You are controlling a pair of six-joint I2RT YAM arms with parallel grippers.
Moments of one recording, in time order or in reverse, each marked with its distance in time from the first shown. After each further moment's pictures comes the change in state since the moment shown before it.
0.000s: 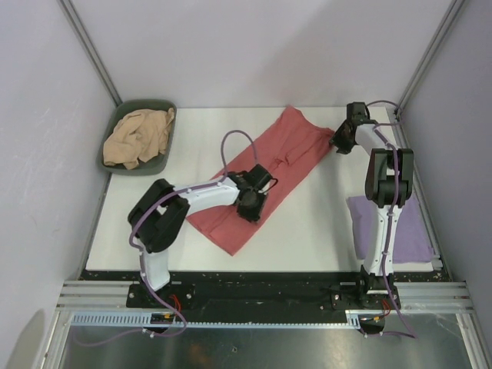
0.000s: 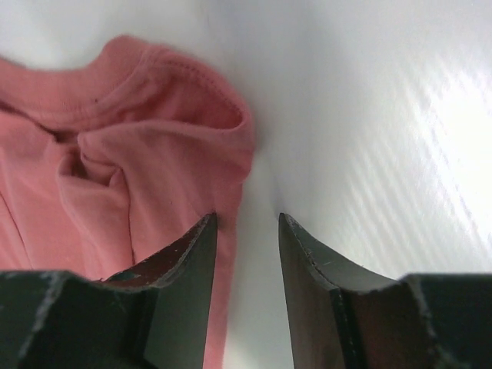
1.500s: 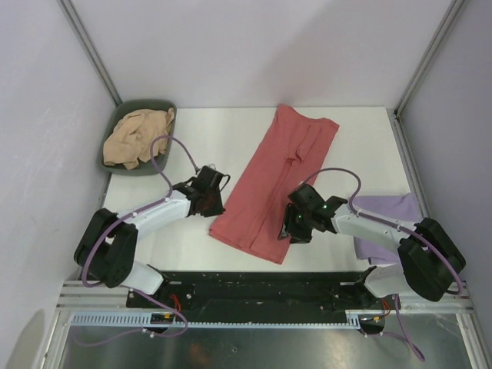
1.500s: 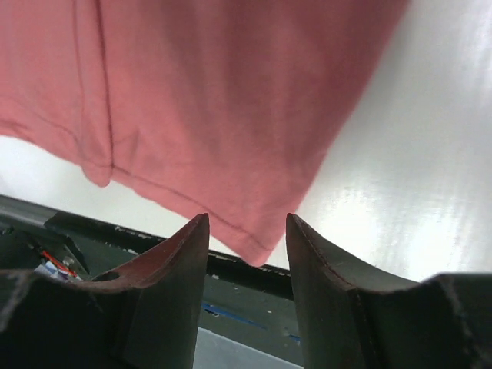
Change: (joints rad) left arm 0.222 -0.404 -0.361 0.141 -0.131 -0.267; right arm 0.713 -0.914 -1.049 -0.012 -0.122 0.280
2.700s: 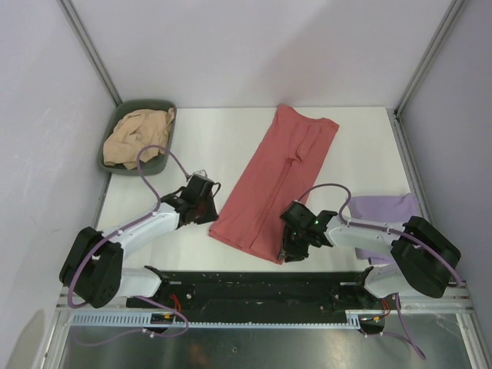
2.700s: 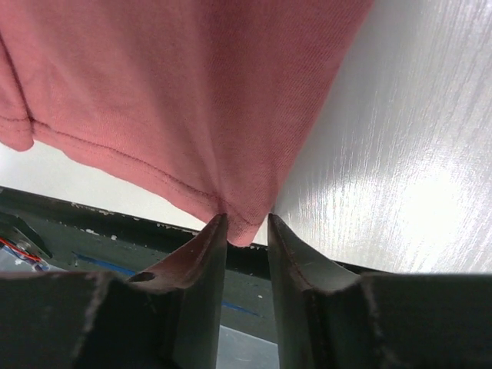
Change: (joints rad) left arm 0.028 -0.158 -0.148 0.040 0.000 -0.021; right arm 0.189 0.023 -0.098 0.054 -0.013 0.155
